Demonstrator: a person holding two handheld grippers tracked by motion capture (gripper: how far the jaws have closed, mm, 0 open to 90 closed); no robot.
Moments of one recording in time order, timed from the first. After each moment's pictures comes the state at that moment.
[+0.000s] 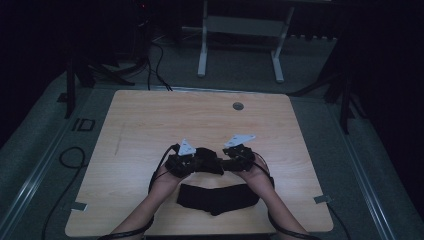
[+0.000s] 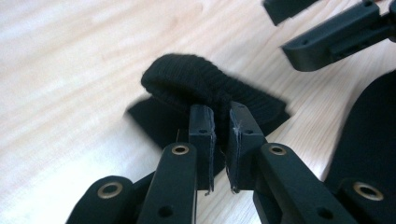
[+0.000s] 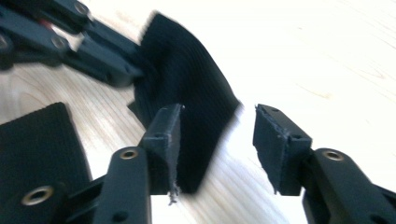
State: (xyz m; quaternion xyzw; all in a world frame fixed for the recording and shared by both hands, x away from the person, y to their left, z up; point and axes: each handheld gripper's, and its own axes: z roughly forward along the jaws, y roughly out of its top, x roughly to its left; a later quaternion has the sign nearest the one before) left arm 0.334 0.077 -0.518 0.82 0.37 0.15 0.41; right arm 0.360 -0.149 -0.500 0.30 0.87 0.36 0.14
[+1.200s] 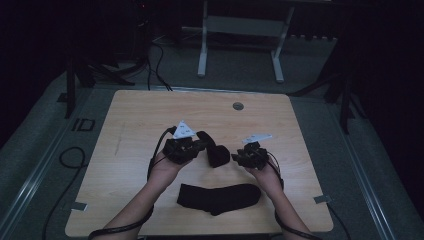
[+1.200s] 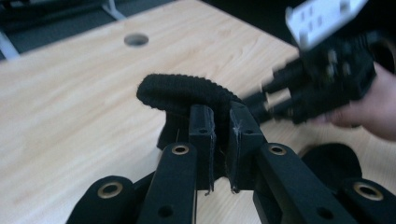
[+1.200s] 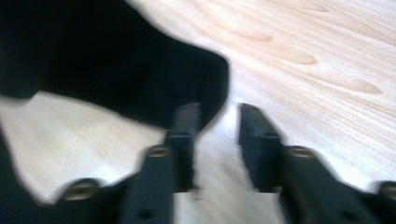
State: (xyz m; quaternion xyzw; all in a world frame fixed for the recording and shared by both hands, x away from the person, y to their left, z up) left arm 0.331 0.080 -0.450 0.80 0.36 0.15 0.46; right arm 0.383 -0.192 -0.527 0.39 0.84 0.35 0.13
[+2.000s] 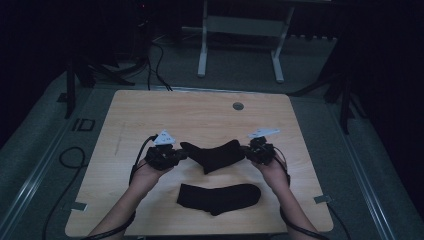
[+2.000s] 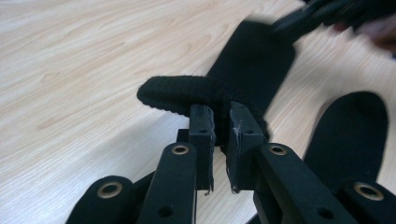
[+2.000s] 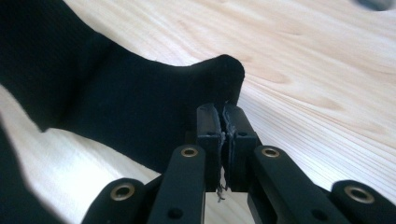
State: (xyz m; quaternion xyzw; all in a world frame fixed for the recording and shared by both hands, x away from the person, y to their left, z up) left arm 0.331 0.130 -0.490 0.81 0.37 0.11 0.44; right arm 0.383 -0.204 -0.499 0.39 0.84 0.35 0.14
